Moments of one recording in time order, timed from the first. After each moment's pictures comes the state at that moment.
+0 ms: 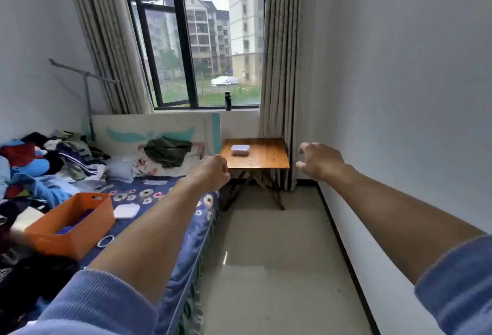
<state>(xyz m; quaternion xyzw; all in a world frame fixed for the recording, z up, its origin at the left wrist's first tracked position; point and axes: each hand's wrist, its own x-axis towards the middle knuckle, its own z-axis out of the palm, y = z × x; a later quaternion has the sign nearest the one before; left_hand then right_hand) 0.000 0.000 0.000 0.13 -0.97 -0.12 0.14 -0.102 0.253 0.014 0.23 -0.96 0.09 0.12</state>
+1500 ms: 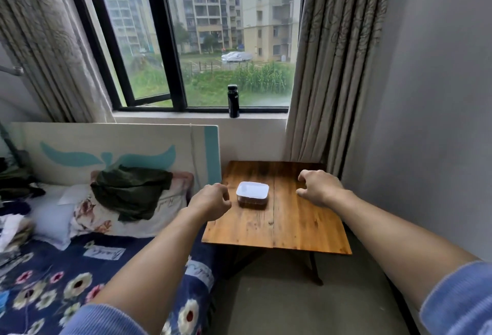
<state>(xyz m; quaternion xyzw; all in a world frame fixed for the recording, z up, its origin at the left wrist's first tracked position) -0.838 -0.399 -0.104 0.18 -0.96 -0.19 0.03 -0.967 -0.161 -0.095 0.23 -0.97 0.08 0.00</state>
